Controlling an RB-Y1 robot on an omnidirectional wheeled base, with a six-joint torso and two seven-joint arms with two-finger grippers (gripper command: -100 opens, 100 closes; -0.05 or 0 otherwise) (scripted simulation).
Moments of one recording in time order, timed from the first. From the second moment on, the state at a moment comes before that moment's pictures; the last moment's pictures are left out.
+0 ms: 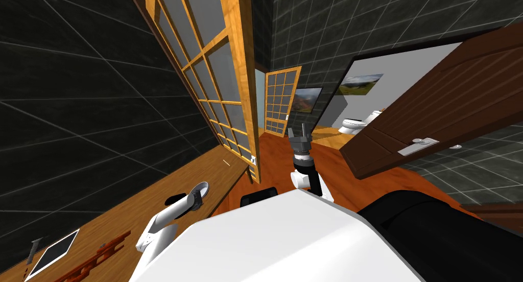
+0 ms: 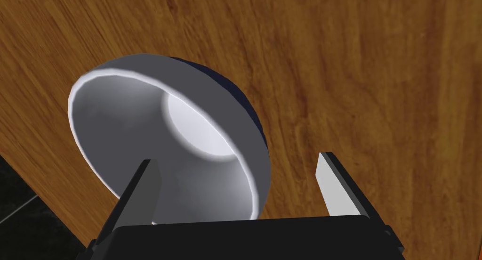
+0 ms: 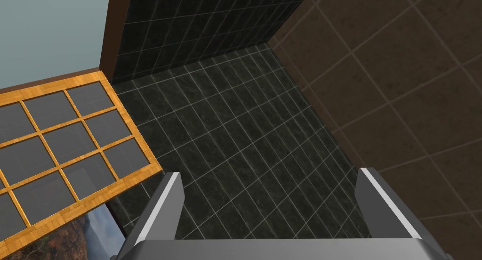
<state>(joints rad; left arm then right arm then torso) 0.10 0.30 0.40 -1.30 0.26 0.90 0.02 0.49 -0.03 0.03 -2.36 0.07 -0.55 -0.17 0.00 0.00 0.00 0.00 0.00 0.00</state>
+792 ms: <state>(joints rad) 0.06 0.31 0.41 -1.19 0.25 0.84 0.04 0.49 -0.03 0.03 -2.36 0.07 -0.55 -0.17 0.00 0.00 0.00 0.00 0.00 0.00</state>
